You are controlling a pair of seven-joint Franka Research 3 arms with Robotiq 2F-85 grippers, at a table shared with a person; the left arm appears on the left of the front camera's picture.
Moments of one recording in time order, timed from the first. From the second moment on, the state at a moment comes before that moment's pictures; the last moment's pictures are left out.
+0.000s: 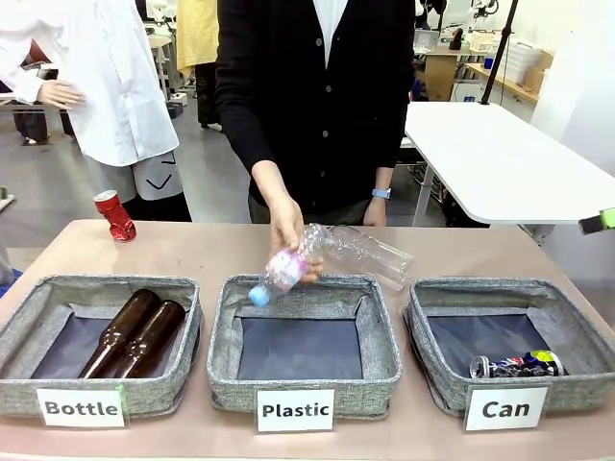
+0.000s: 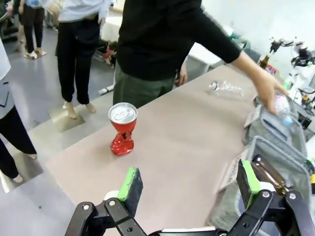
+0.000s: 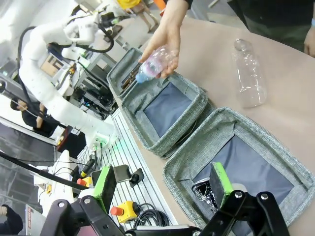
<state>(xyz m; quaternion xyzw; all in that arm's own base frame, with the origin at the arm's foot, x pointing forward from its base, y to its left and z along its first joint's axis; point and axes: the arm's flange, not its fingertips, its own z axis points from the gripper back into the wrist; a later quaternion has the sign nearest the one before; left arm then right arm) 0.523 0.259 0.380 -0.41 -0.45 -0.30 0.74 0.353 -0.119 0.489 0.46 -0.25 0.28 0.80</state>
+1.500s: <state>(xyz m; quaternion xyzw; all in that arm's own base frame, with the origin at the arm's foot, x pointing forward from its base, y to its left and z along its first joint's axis) 0.598 0.170 0.288 -0.29 -0.46 -0.29 0.79 0.353 -0.119 0.489 0.46 -0.25 0.28 0.80</state>
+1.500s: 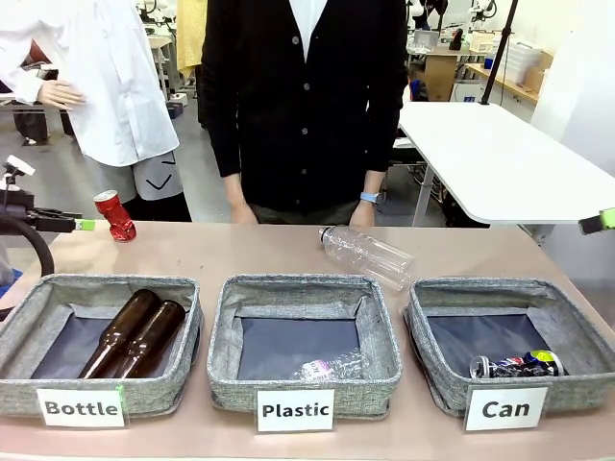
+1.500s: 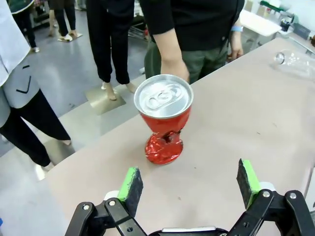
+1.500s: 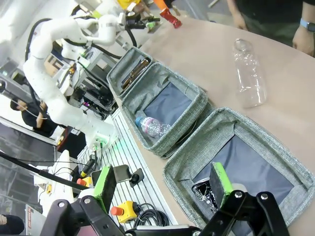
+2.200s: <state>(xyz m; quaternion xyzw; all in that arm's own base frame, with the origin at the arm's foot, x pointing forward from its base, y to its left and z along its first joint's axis) 0.640 0.170 0.270 -0.27 -0.46 -0.30 0.79 0.353 -0.119 0.489 0.46 -0.25 0.28 0.80</state>
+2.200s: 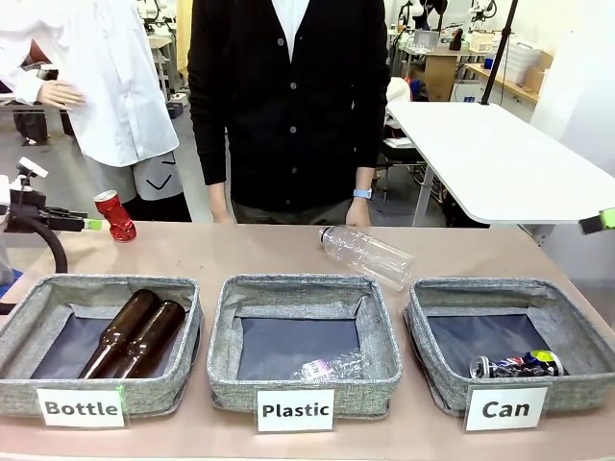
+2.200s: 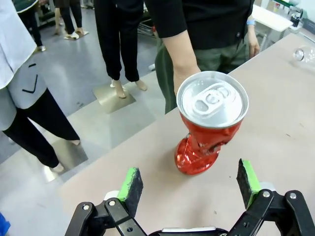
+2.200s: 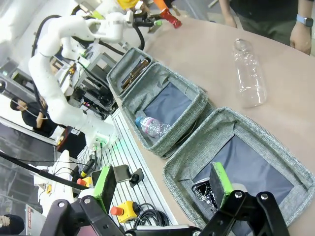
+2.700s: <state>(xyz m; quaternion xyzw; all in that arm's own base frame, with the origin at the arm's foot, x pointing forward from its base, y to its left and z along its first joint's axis) 0.656 0.146 0.264 -0.28 -0.45 -0.34 0.78 0.353 -0.119 0.489 0.46 -0.25 0.28 0.80</state>
